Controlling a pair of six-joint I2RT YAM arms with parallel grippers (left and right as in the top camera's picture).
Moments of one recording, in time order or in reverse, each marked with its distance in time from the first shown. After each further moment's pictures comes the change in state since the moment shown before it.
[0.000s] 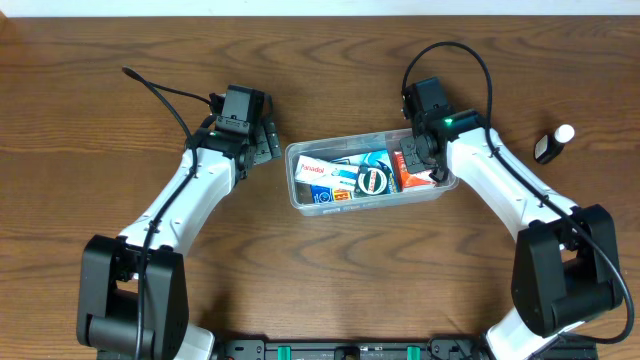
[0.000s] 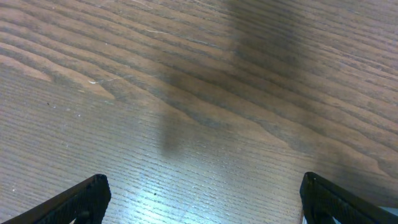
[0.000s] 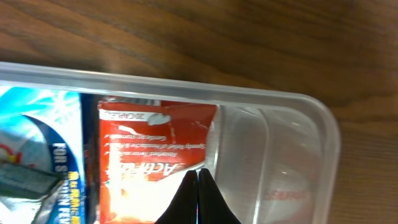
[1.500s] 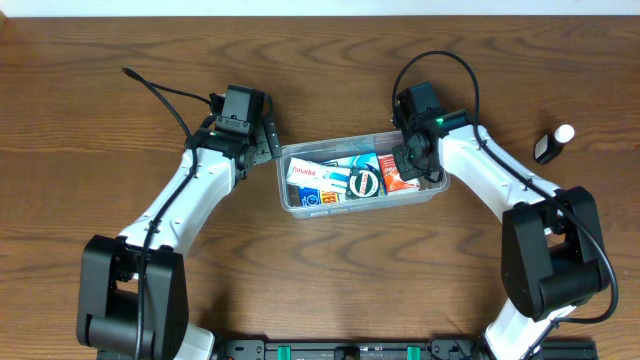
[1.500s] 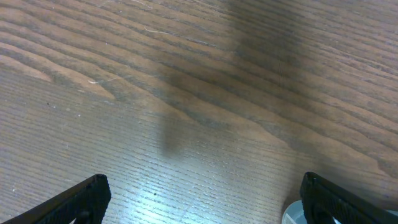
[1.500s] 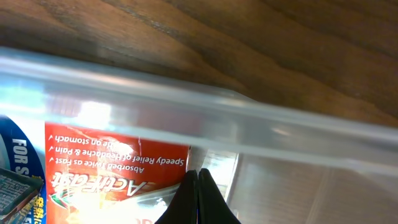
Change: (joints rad) left arm 0.000 0.000 0.000 0.000 0.000 0.000; right arm 0.000 0.079 0.000 0.012 -0.125 -0.055
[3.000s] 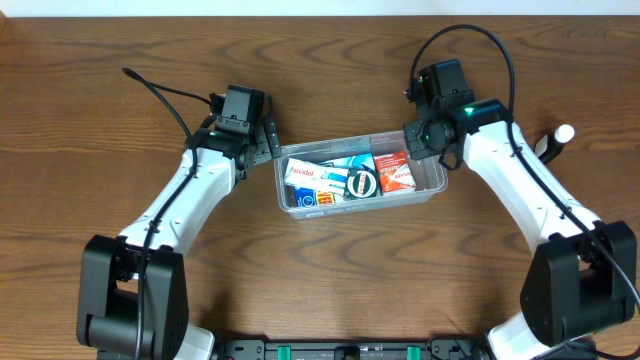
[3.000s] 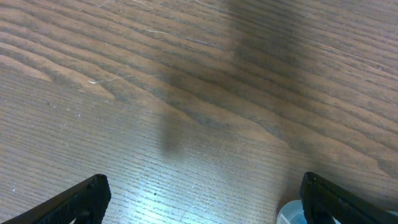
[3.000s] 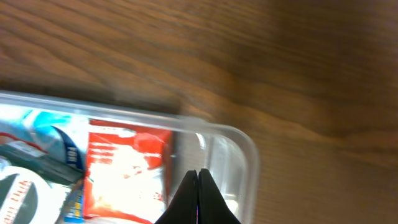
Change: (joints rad) left arm 0.000 0.000 0.000 0.000 0.000 0.000; right arm -0.050 -0.130 0.076 -0.044 -0.024 -0.002
